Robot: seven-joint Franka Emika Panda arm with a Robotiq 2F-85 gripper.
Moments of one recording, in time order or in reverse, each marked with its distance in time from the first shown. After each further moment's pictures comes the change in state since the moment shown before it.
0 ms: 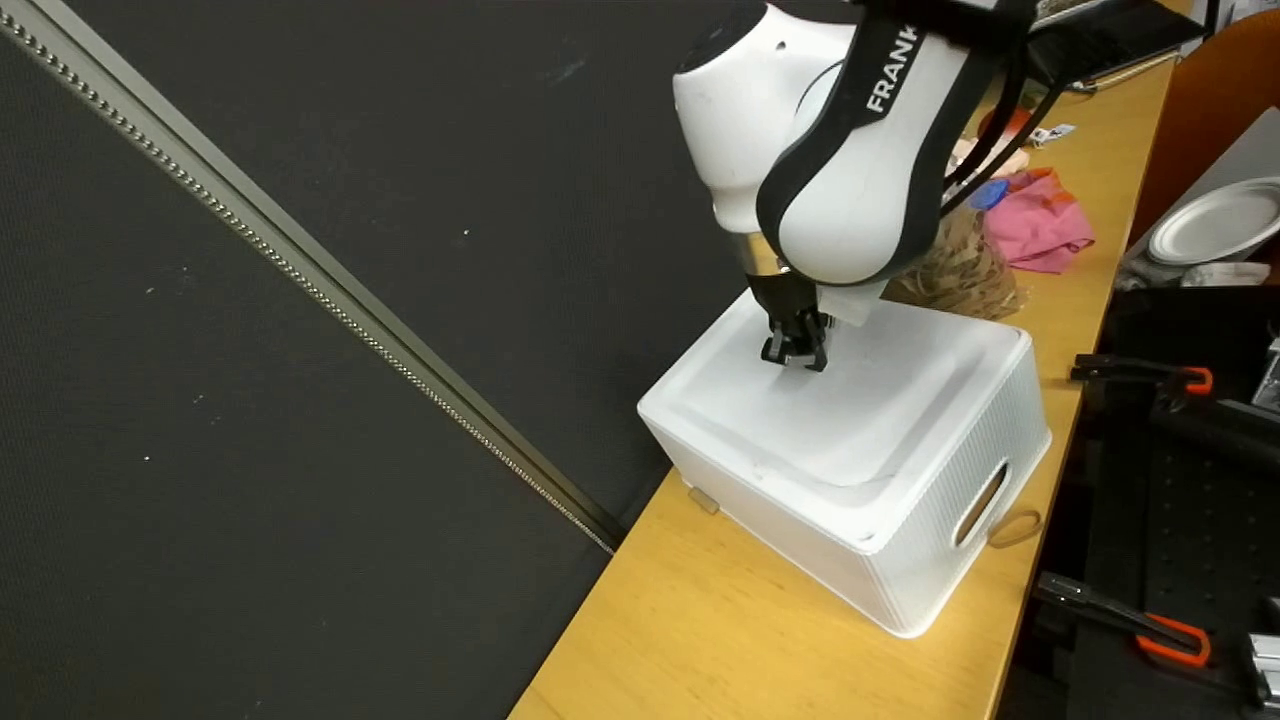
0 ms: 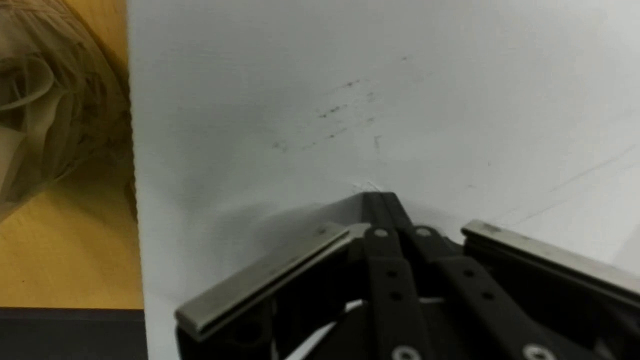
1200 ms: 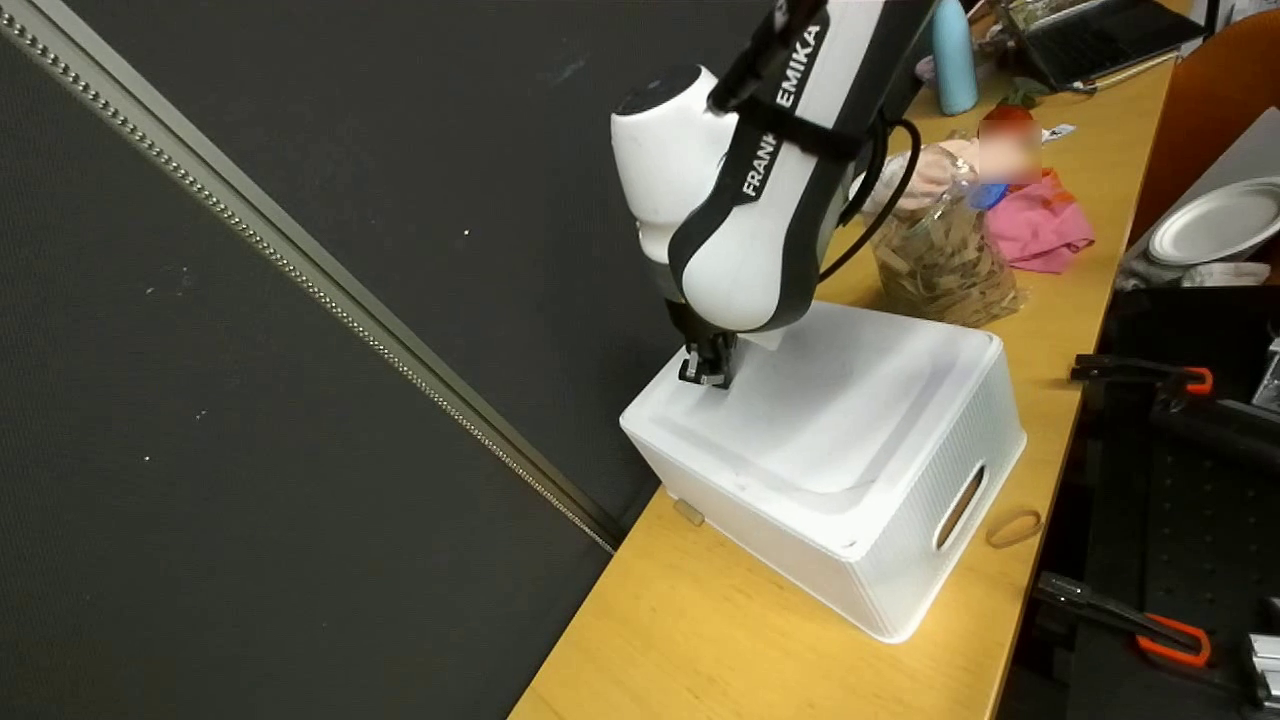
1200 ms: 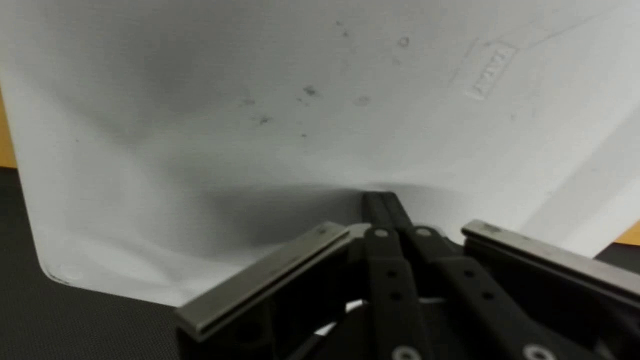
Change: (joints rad) arm -0.001 0.204 0.050 0.254 0.063 0.116 -0.192
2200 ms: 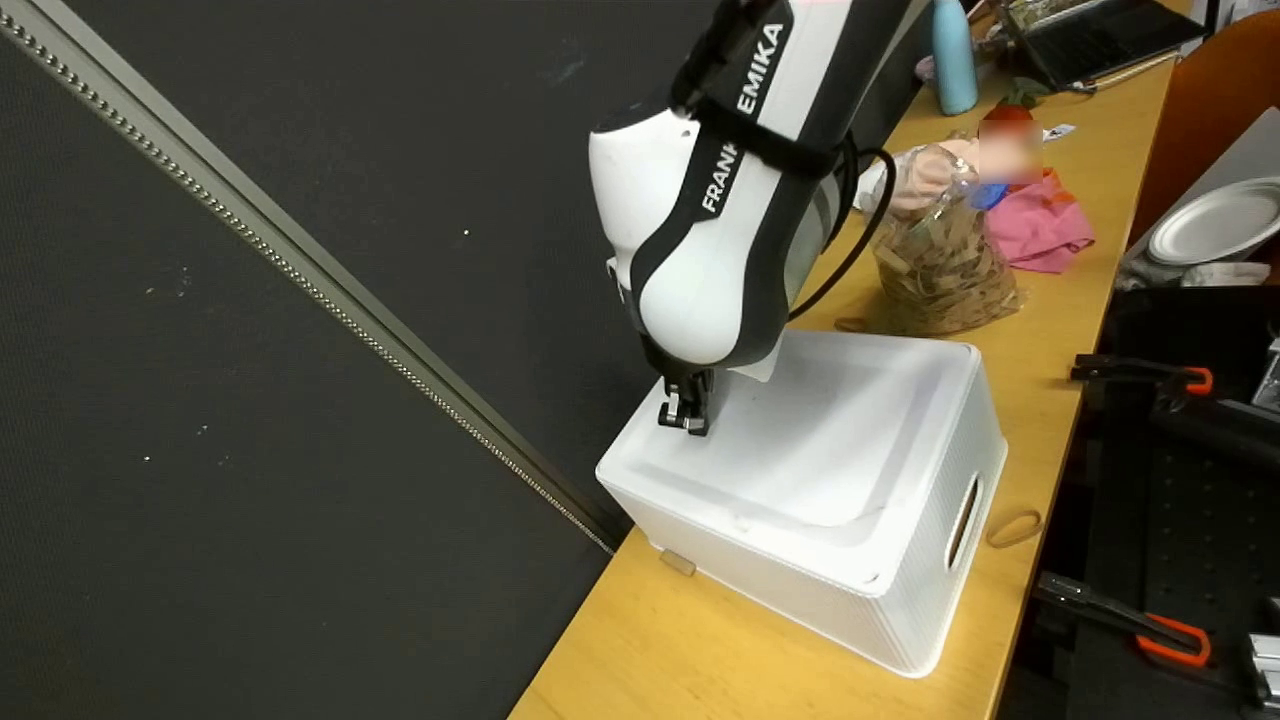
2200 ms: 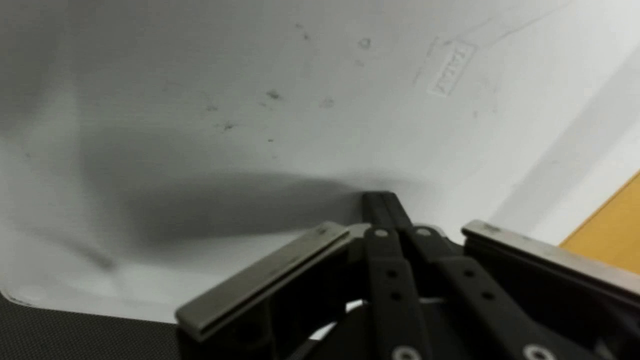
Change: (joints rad) arm -0.038 0.010 0.131 0.006 0.120 -0.002 -0.189
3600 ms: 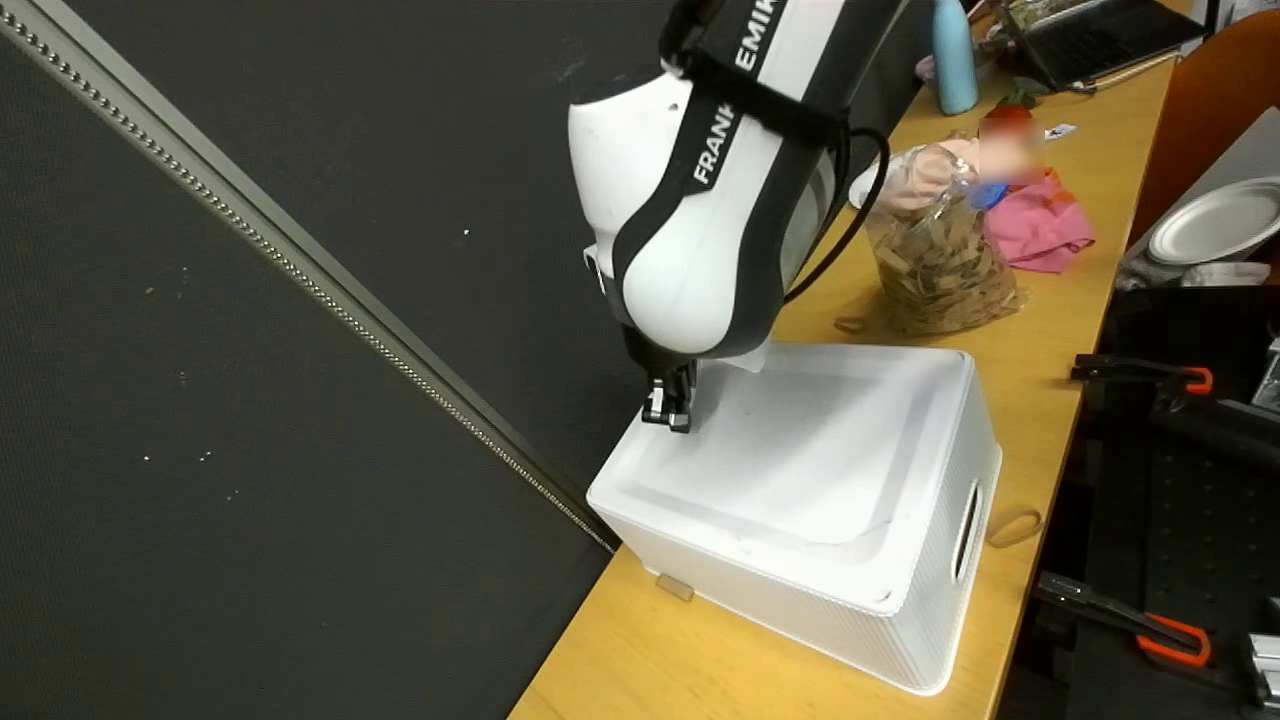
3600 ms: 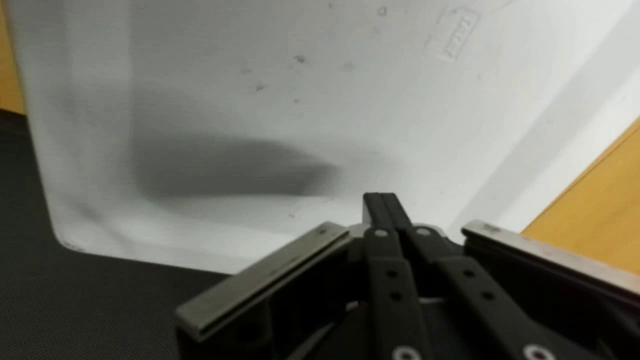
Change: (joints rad) arm 0.000 -0.056 0.022 -0.020 0.000 0.001 -0.034
